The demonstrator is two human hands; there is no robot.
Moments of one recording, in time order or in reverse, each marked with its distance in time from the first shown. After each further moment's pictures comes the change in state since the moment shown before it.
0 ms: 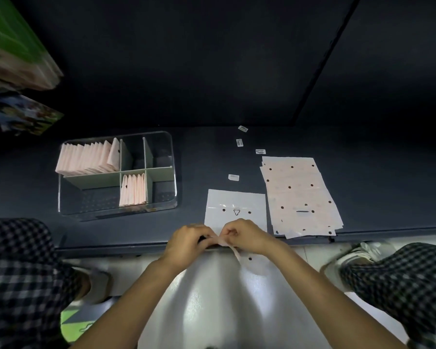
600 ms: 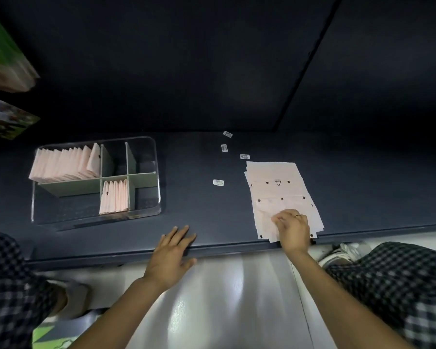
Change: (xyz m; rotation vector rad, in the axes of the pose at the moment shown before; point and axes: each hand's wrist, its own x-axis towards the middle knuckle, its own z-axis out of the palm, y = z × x) left_hand -0.009 -0.029 0.029 0.293 -0.151 -0.103; right_hand -0.024 0.115 -0.042 -0.092 0.925 0.317
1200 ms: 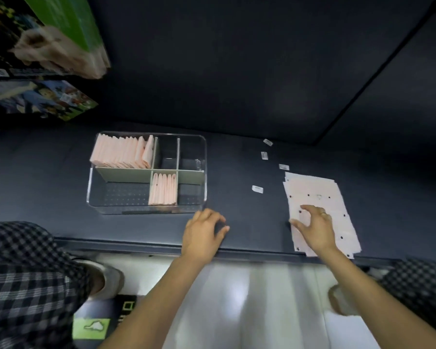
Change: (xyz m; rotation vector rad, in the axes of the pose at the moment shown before) left_hand 0.009 -0.007 -0.050 -0.268 0.396 -0.062; right_hand 0.012 -0.064 -0.003 -0.121 -0.177 -0.036
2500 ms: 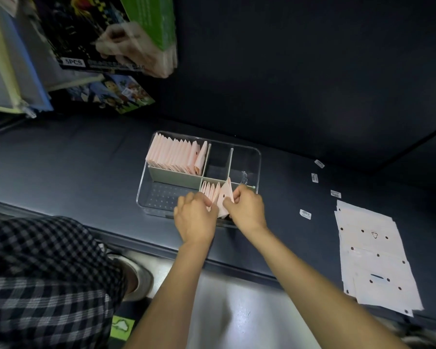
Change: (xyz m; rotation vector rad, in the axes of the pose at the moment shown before) left_hand 0.040 -0.068 -0.064 0.013 0.364 -0.577; right_hand -0.037 -0.262 0.096 0.215 -0.205 -0.331
